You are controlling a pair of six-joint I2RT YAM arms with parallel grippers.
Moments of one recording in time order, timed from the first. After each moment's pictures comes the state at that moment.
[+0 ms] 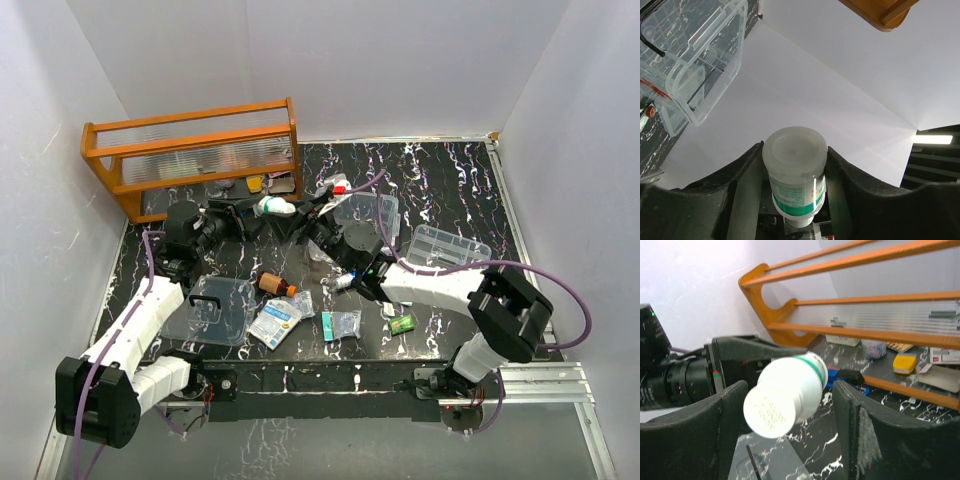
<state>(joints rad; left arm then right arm) -0.23 1.04 0.69 0.07 0.41 -1.94 0.93 1.53 0.87 0.89 0.12 0.39</state>
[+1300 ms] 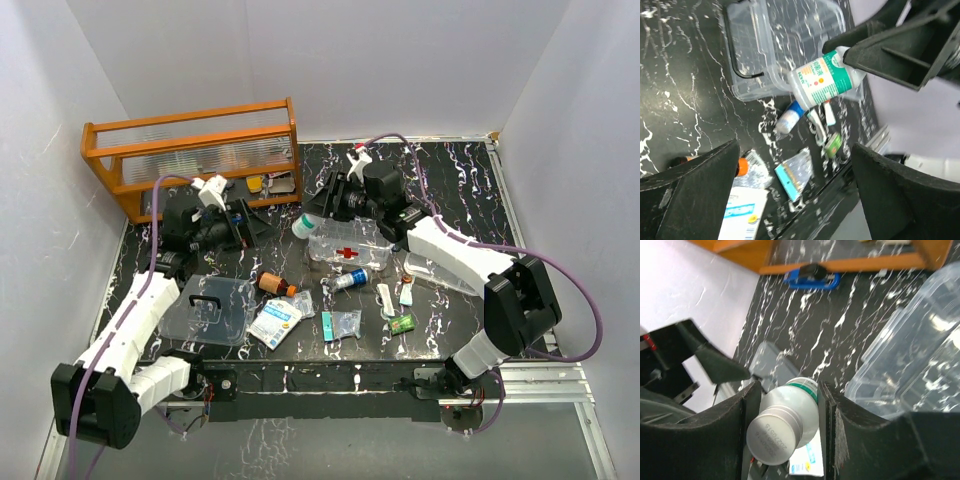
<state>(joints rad) -0.22 1.01 0.79 -0.21 0.54 -0.68 0.57 1.55 1.15 0.08 -0.33 0.72</state>
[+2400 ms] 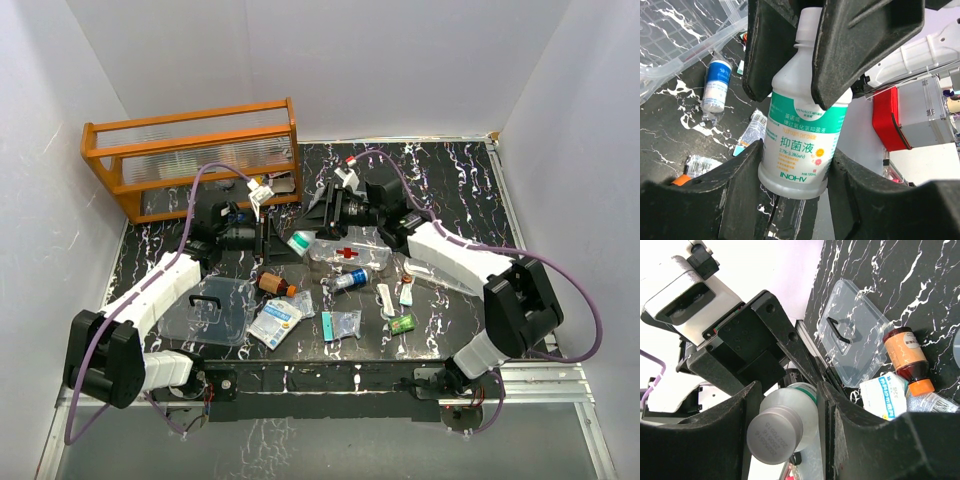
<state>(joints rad) -0.34 1.26 0.80 -0.04 1.07 -0.41 0.57 1.54 1.09 0.15 -0.75 1.05</state>
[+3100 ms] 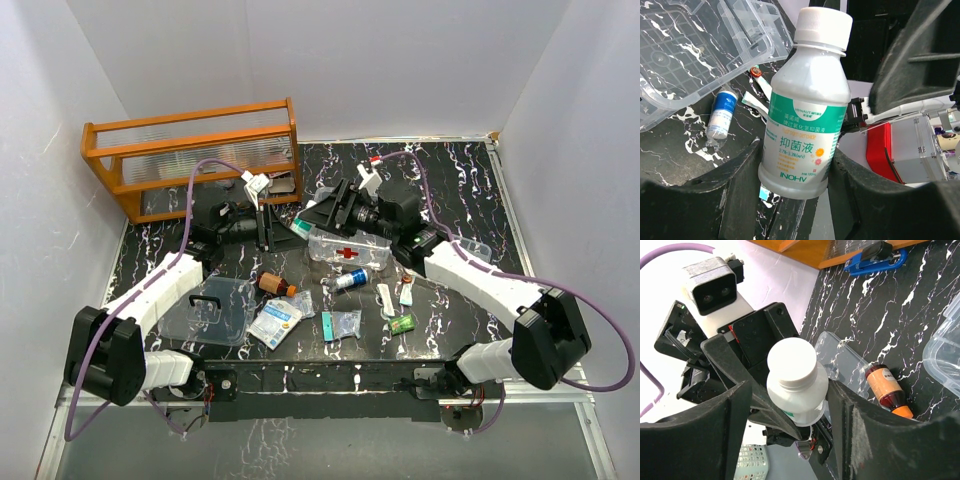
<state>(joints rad) -0.35 1.27 0.78 0.19 0.96 -0.64 0.62 1.34 0.96 0.20 -0.40 1.02</state>
